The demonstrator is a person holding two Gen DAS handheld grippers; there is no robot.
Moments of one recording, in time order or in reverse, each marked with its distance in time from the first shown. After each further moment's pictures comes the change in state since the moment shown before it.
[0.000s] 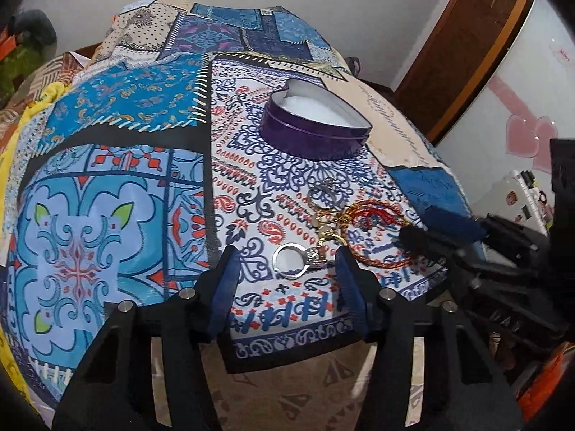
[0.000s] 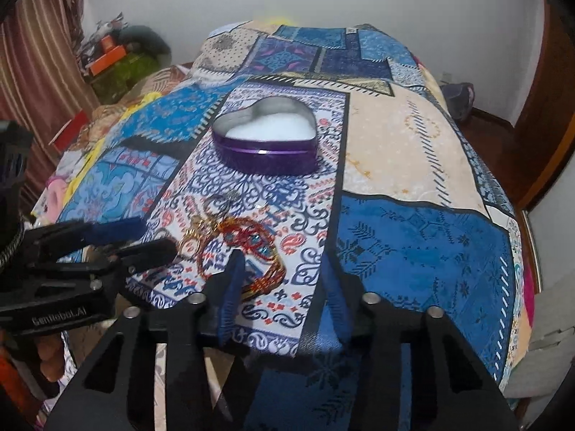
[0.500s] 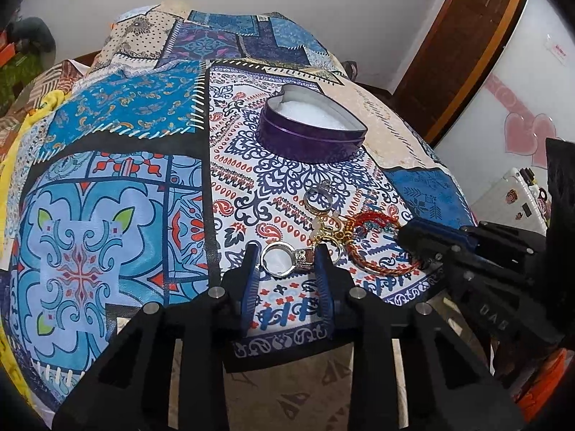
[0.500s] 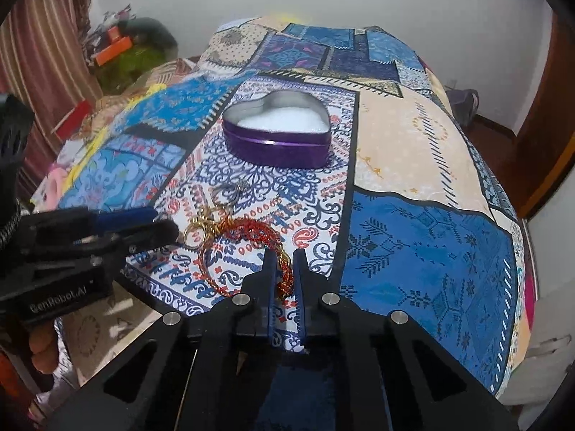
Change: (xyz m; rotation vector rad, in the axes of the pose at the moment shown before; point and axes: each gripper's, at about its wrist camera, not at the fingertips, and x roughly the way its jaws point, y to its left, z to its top) left arm -0.006 -0.003 -0.002 0.023 -0.027 0.016; right arm 0.002 0.005 -0.001 -0.012 -0.009 -0.001
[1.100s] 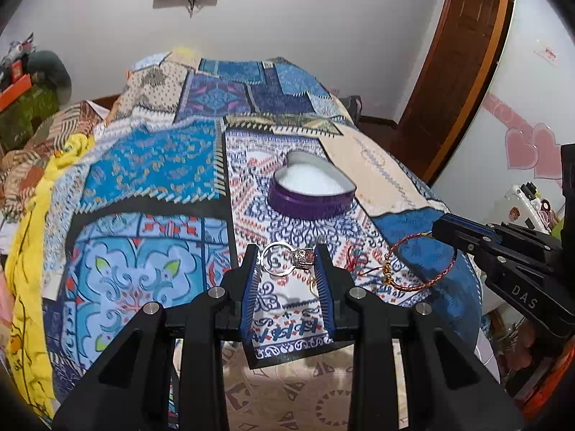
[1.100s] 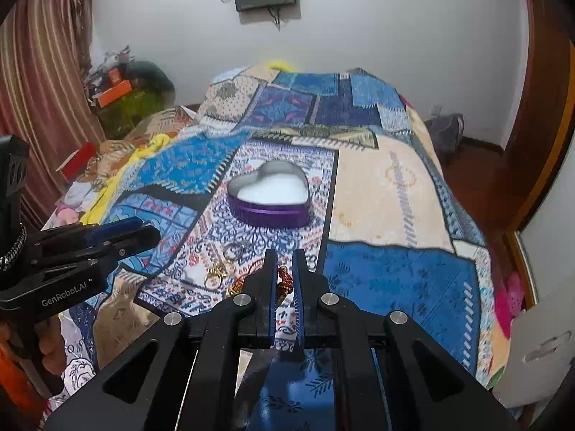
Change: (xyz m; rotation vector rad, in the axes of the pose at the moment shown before) left arm -0.060 -0.012 0.022 0.044 -0.158 0.066; right arm -0.054 -0.001 0.018 0.031 -0.165 -0.013
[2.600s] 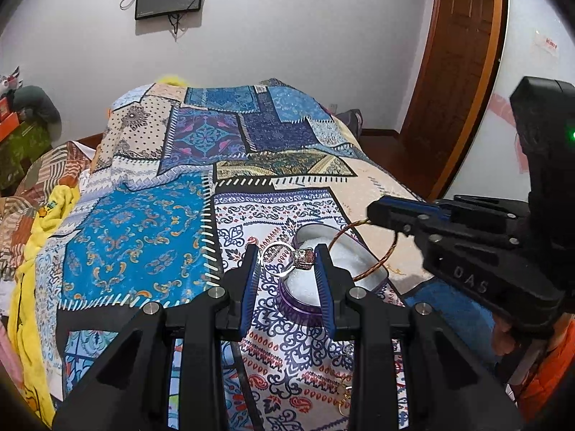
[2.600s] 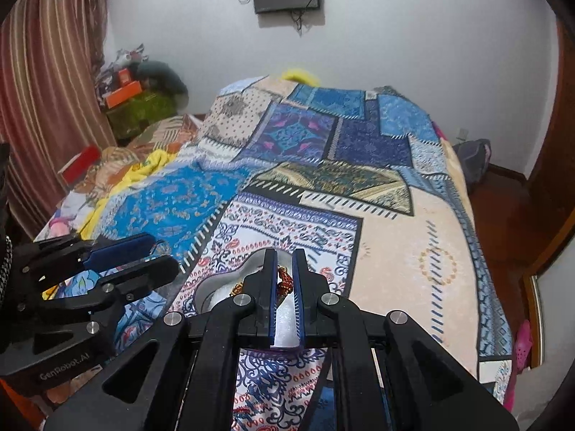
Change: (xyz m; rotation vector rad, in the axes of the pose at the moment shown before) left arm 0.076 0.003 0.074 0.082 -0.055 0.013; right arm 0.087 -0.010 0.077 -0.081 -0.010 0.073
